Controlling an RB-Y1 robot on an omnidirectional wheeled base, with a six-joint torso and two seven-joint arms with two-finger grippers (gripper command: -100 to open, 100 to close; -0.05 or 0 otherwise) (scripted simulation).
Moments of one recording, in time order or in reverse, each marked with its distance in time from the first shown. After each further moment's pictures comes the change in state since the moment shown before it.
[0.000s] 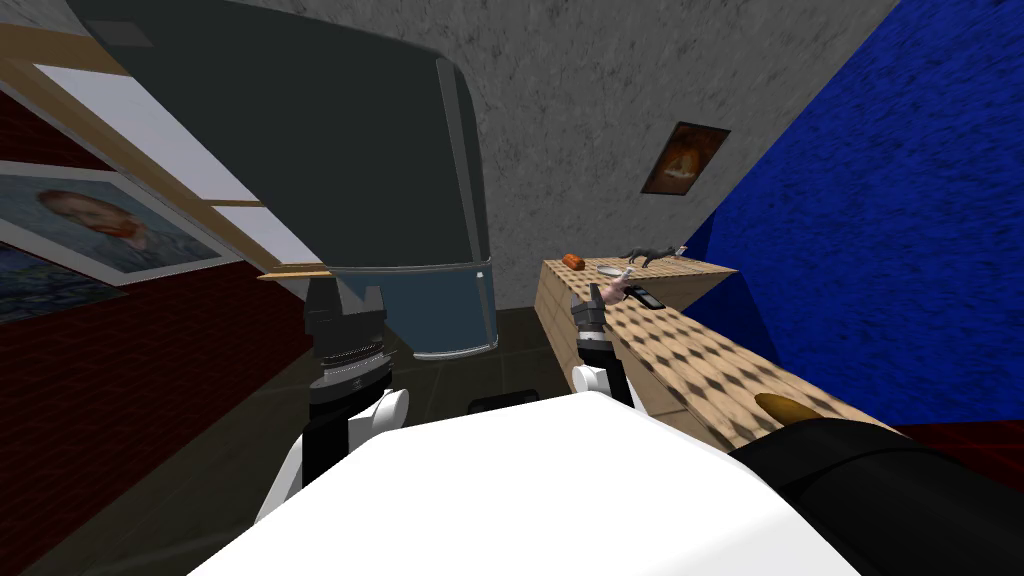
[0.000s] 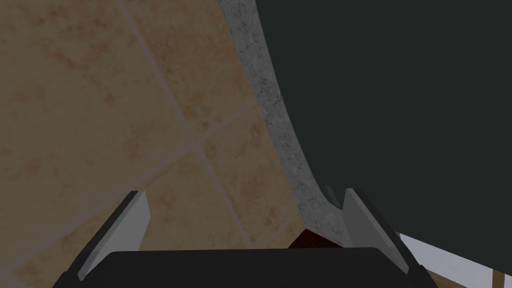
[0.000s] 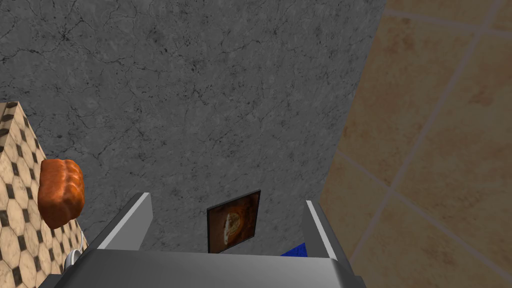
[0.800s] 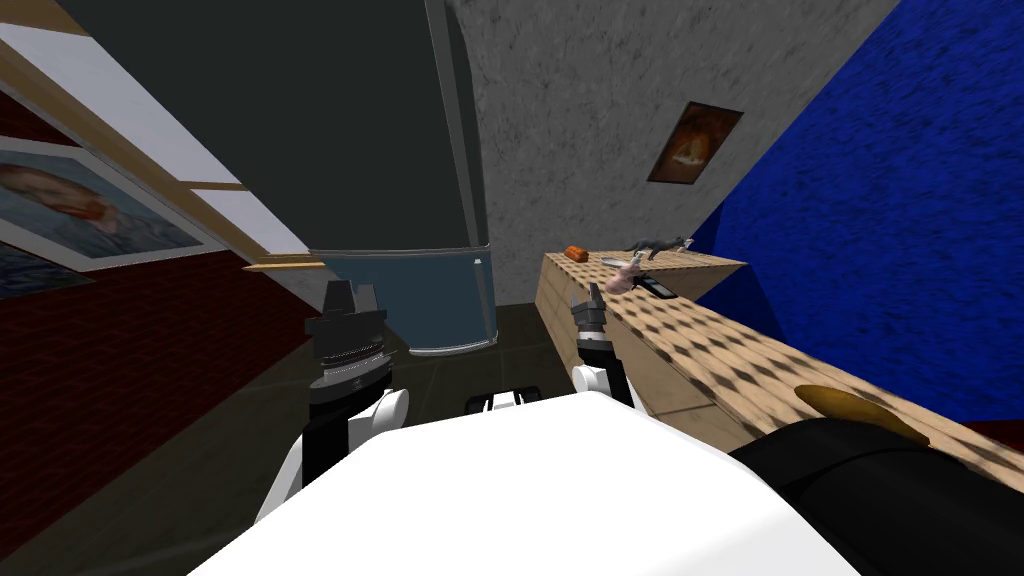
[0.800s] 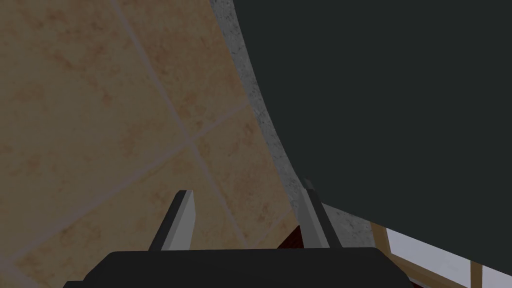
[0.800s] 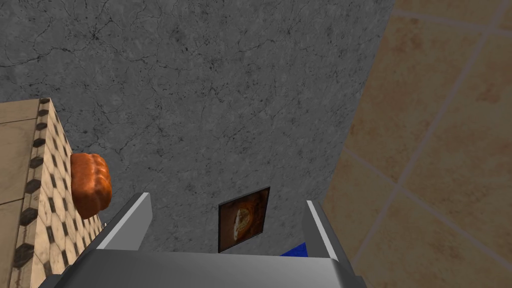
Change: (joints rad) left arm 0.000 0.000 0.000 0.000 0.000 0.000 0.000; right arm 0.000 0.000 0.000 0.000 0.000 0.000 0.000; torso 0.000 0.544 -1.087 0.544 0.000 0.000
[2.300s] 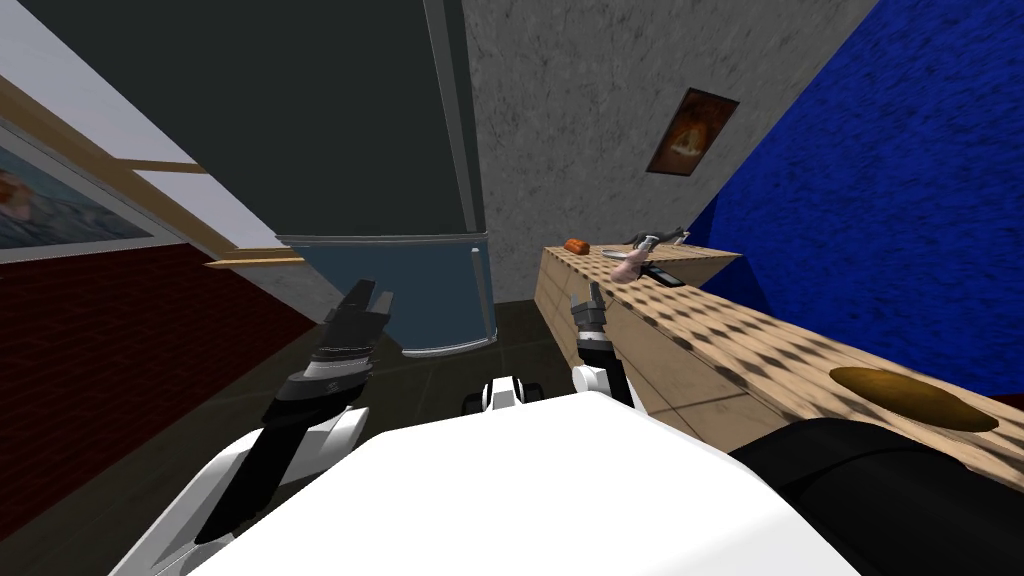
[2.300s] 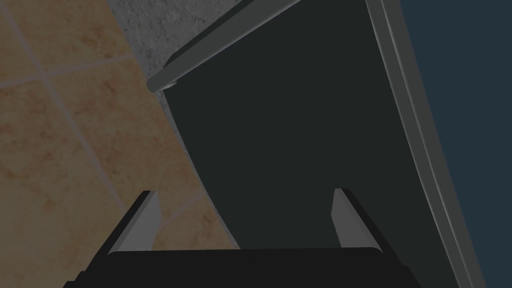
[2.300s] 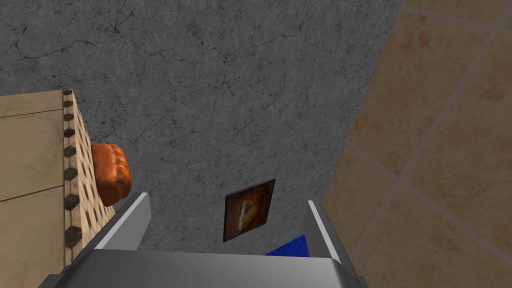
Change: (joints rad) left arm 0.057 0.345 0.075 -0.055 0.004 0.226 0.120; right arm 0.000 0.000 0.000 0.001 0.000 0.000 0.000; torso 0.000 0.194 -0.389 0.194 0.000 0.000
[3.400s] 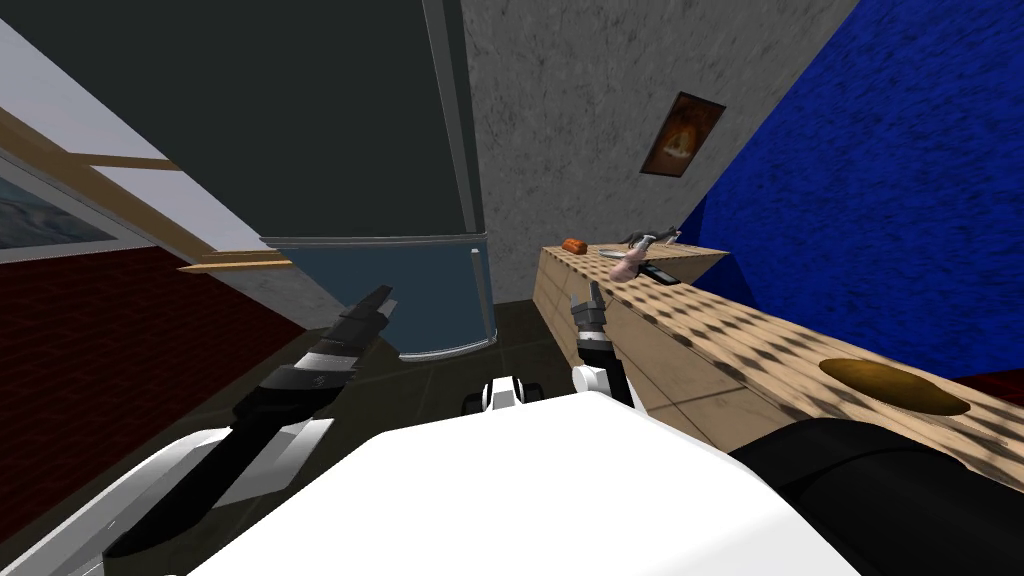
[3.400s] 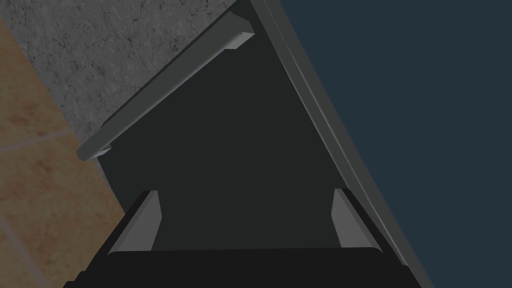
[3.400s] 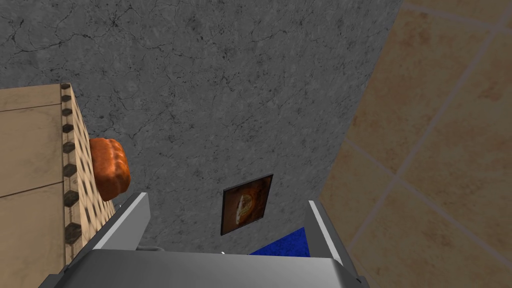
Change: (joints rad) left arm 0.054 0.275 0.069 -0.021 0.007 0.220 0.116; right arm 0.000 0.000 0.000 0.000 0.000 0.000 0.000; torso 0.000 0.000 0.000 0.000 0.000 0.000
